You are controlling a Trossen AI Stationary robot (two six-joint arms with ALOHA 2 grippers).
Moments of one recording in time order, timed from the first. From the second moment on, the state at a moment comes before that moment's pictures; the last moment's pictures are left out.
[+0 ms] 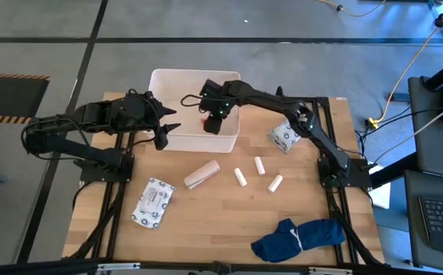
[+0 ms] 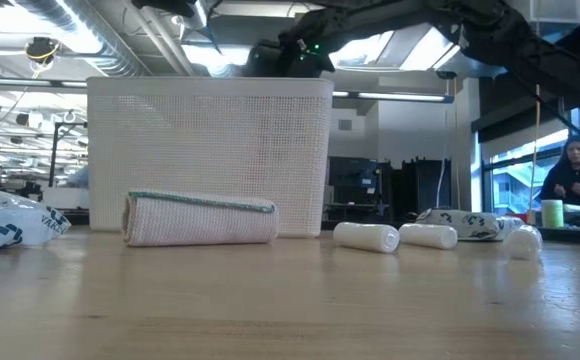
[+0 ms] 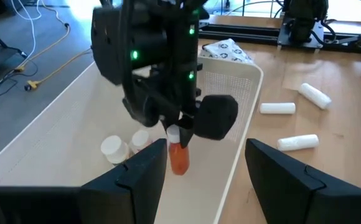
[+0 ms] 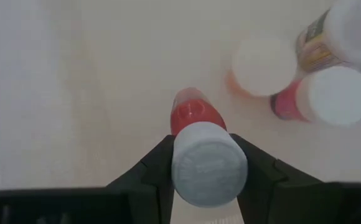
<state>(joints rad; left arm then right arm) 0.10 0.95 1.20 -0.79 -0.34 -0.07 -0.37 2.39 2.33 -1.11 -0.15 -0.03</state>
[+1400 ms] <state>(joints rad) 0.10 0.95 1.20 -0.79 -0.34 -0.07 -0.37 2.43 2.35 -1.22 -0.15 -0.01</state>
